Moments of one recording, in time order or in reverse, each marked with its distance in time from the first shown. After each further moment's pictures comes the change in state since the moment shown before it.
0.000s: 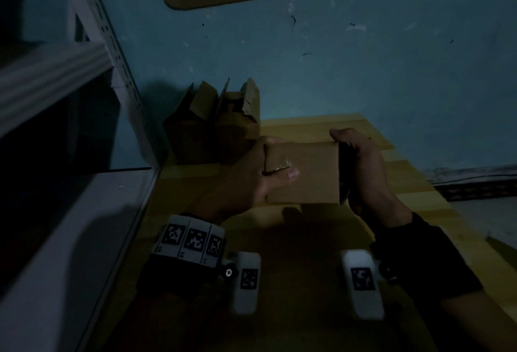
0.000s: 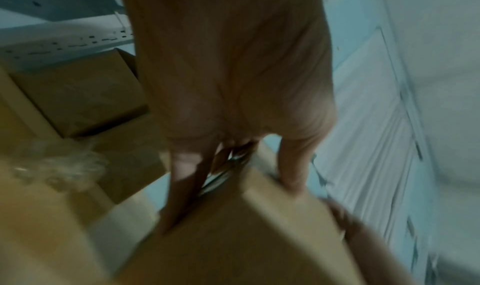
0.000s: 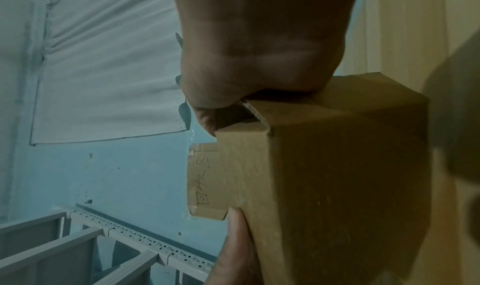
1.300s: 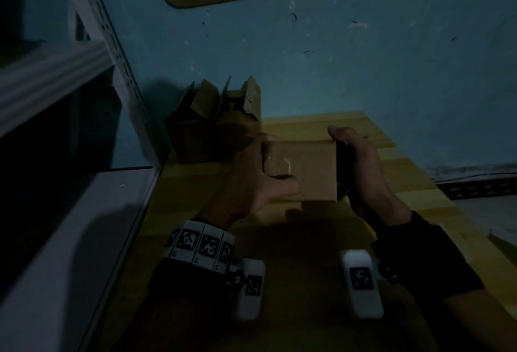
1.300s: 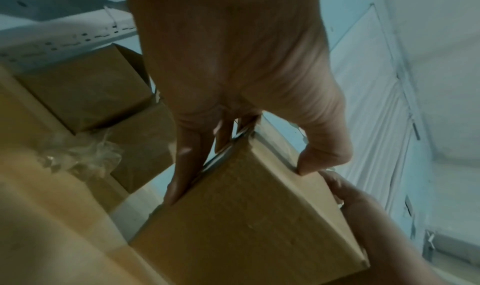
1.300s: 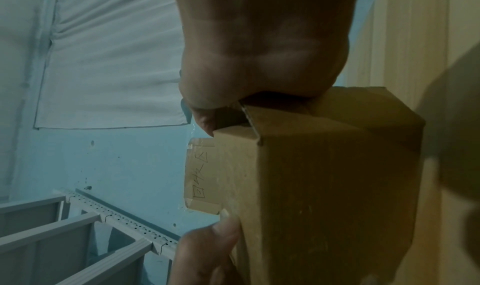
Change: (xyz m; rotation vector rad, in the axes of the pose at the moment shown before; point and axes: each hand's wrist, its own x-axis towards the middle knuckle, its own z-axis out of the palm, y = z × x) left_hand 0.001 -0.009 0.008 0.061 0.164 0.078; right_hand -0.005 -0.001 0.003 -0.056 -0.045 -0.005
